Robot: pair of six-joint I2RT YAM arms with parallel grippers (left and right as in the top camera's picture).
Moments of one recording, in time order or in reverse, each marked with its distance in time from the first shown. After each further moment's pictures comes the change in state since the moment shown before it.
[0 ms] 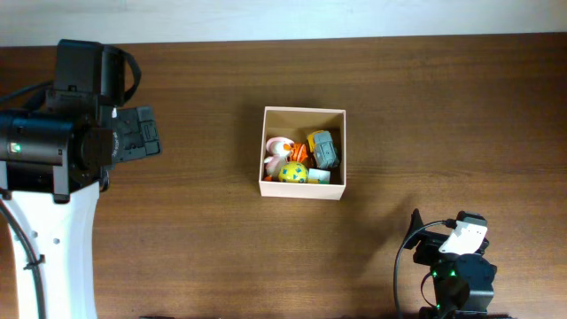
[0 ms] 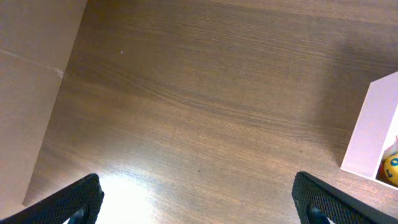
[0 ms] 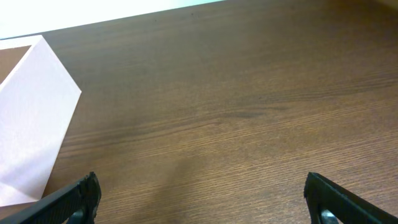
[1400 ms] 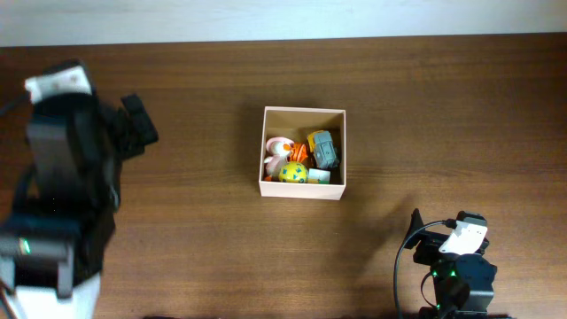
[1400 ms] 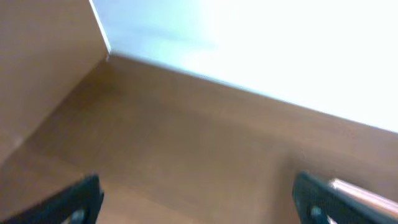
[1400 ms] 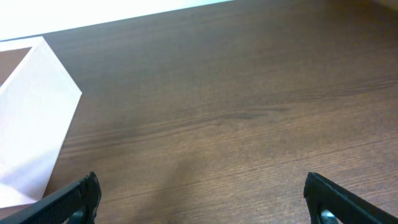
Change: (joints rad) left arm 0.013 -0.418 -0.589 0.747 -0.002 -0.012; right arm 0.000 -0.001 0.000 0.003 -0.001 -0.001
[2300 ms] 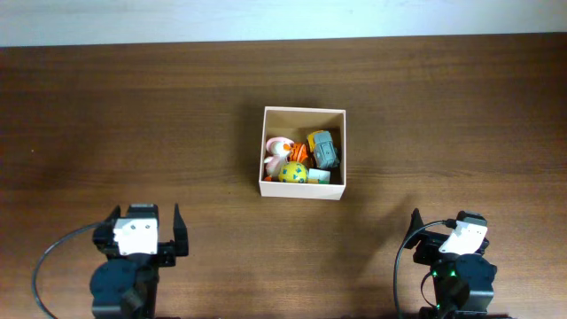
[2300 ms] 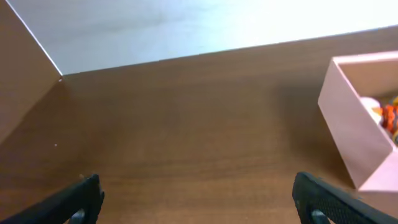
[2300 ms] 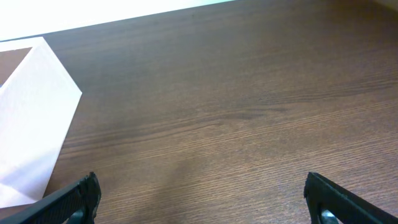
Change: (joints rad) left arm 0.100 -0.878 -1.088 0.405 0.297 0.411; right arm 0.000 0.000 -0.001 0.000 0.000 0.001
